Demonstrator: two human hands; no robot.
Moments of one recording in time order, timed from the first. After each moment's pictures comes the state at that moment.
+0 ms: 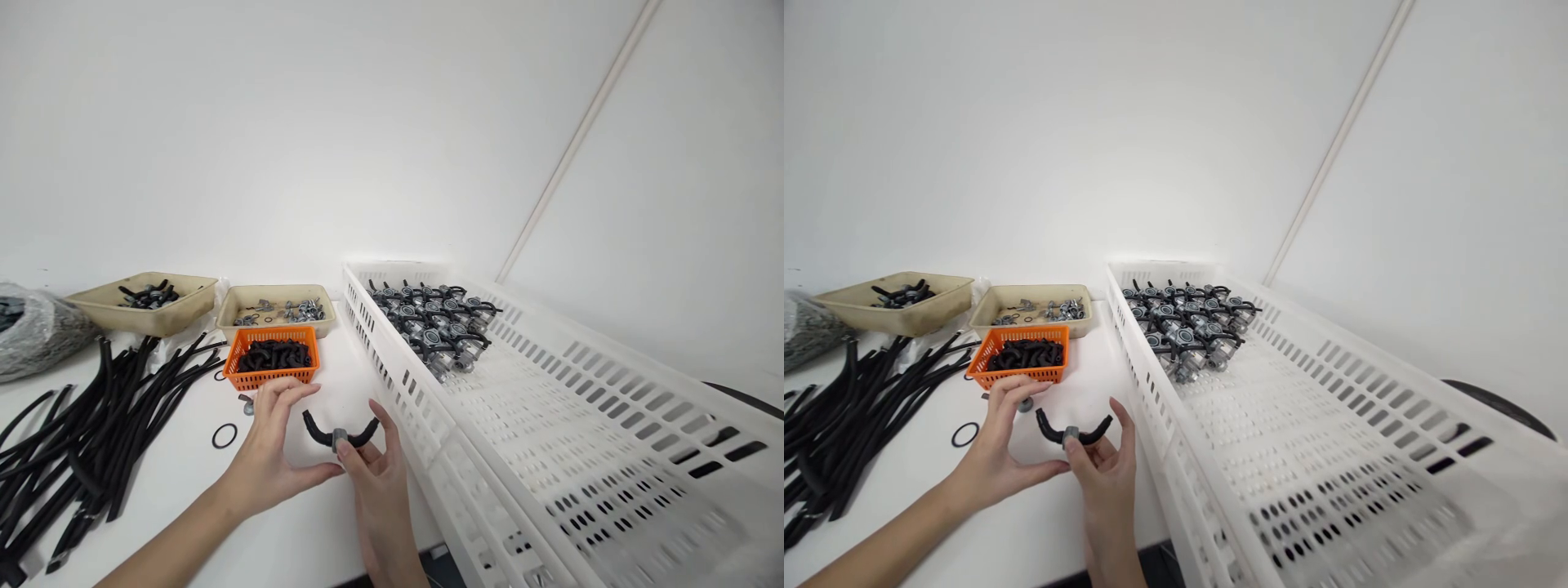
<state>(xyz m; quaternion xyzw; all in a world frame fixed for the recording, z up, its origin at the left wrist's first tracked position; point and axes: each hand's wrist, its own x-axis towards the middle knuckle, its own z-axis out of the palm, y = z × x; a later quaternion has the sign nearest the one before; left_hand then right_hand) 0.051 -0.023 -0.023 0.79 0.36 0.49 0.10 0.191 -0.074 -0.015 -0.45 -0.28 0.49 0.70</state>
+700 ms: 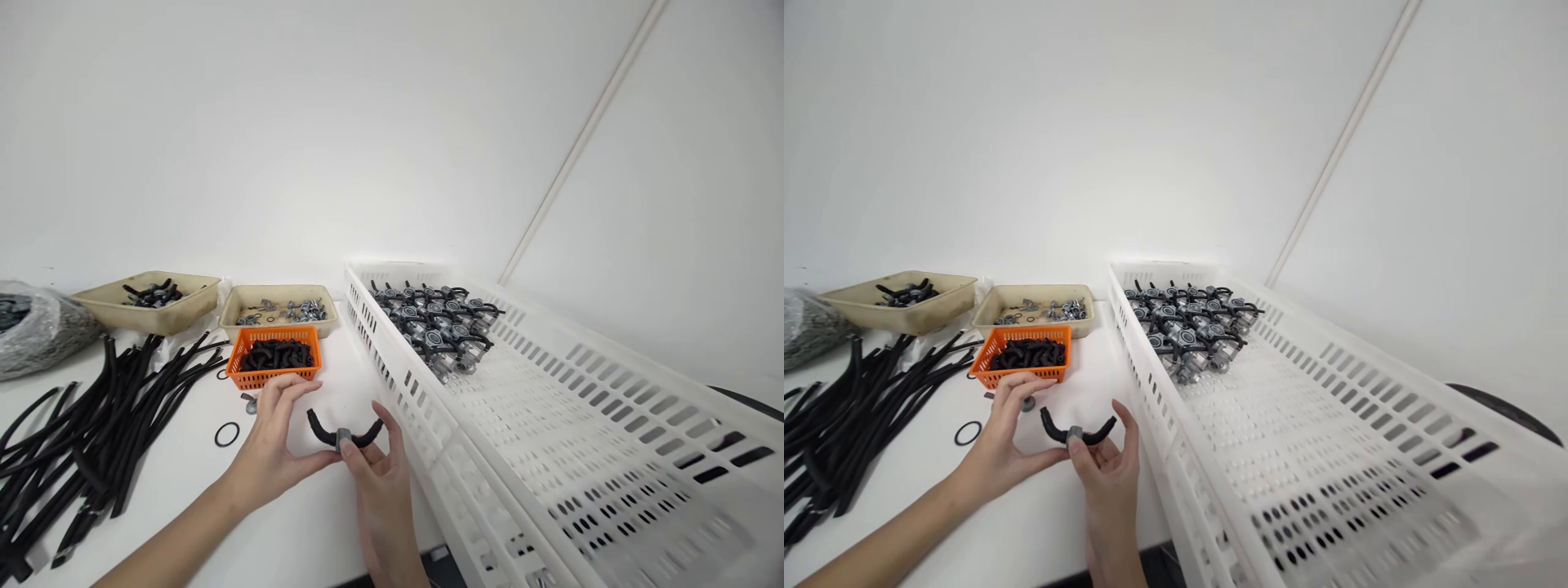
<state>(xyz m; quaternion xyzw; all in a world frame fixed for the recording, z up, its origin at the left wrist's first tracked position) 0.052 -0.017 -0.028 0.79 0.36 0.49 0.11 0.191 -0.076 -0.010 -0.45 -0.27 0.49 0.70</state>
